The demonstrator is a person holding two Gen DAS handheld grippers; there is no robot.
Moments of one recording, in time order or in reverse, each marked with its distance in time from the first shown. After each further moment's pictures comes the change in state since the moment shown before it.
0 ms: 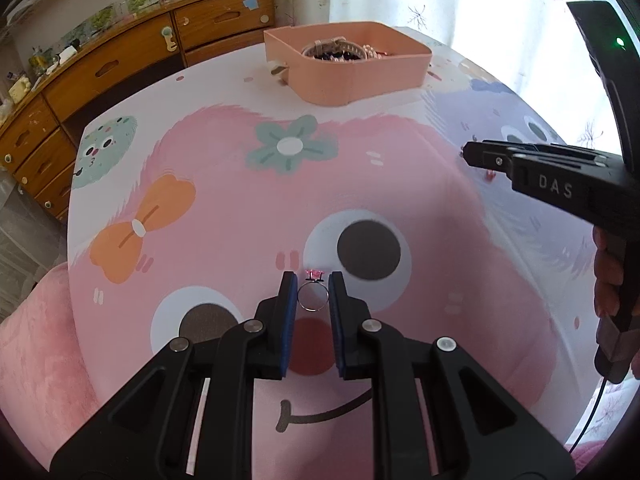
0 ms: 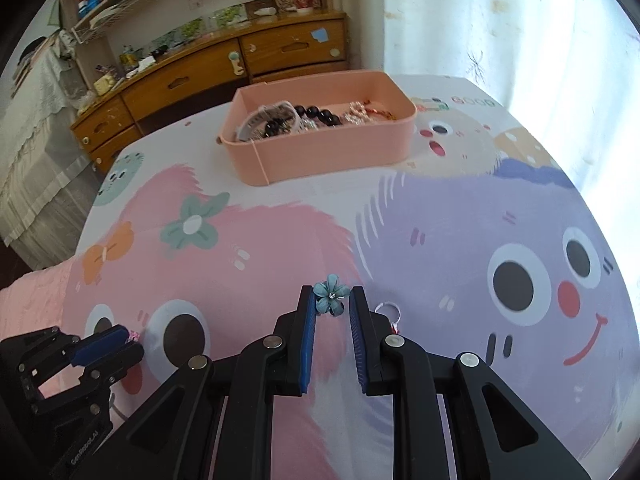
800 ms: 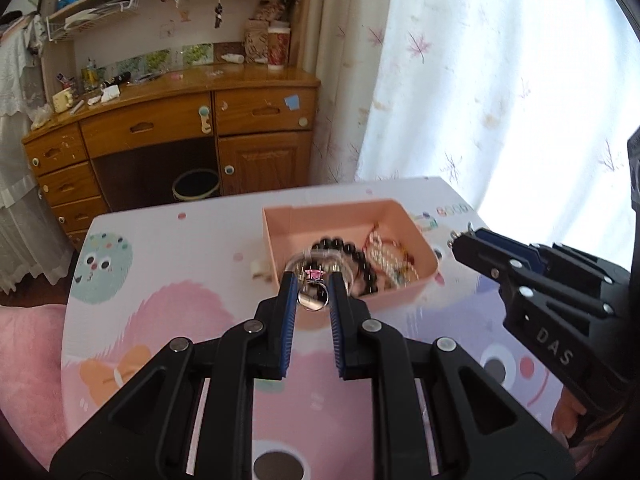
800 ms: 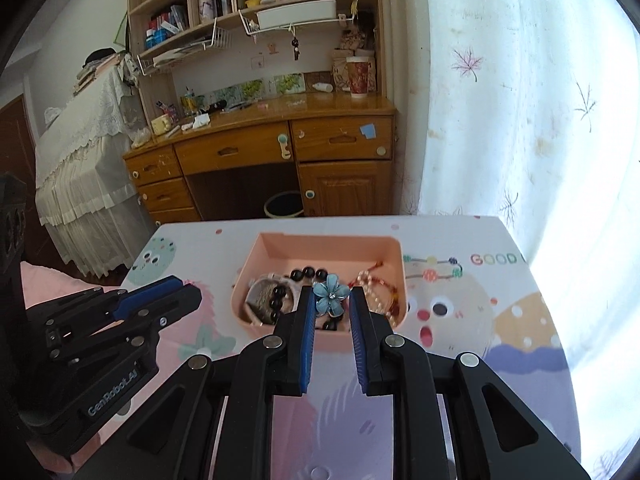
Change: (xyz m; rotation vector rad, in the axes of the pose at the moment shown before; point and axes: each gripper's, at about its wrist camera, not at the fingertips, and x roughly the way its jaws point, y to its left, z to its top) left arm -0.023 -0.033 0.162 -0.239 -0.326 0.080; right arm -0.051 -0.045 0.138 -0.146 -0.261 0.154
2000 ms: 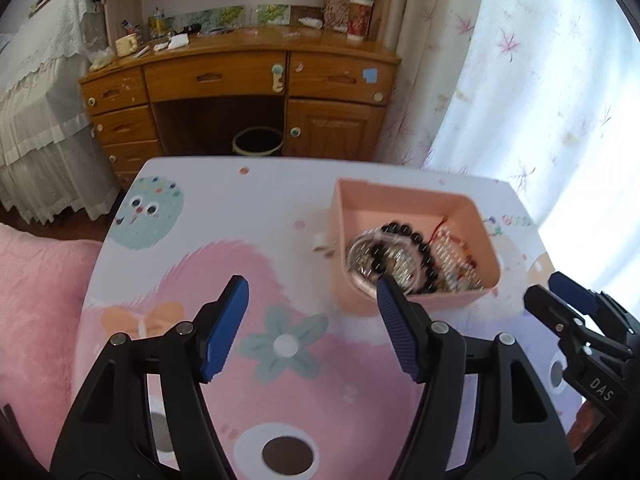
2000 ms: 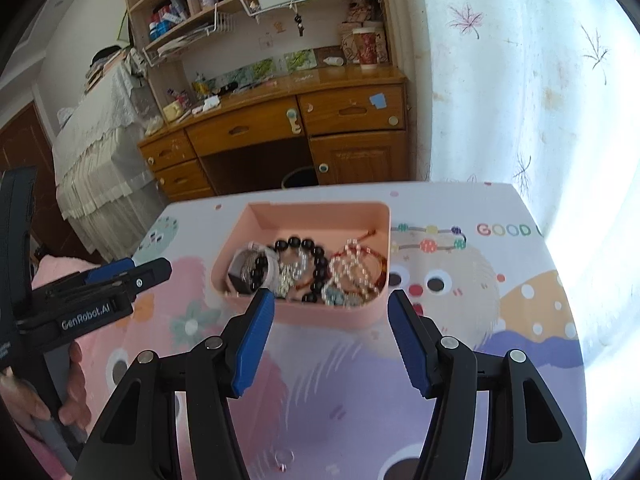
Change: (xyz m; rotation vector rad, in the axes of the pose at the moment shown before) left arm 0.013 0.041 -0.014 -0.180 0.135 0.203; right arm 0.022 -0.047 -0.028 0.023 0.104 0.094
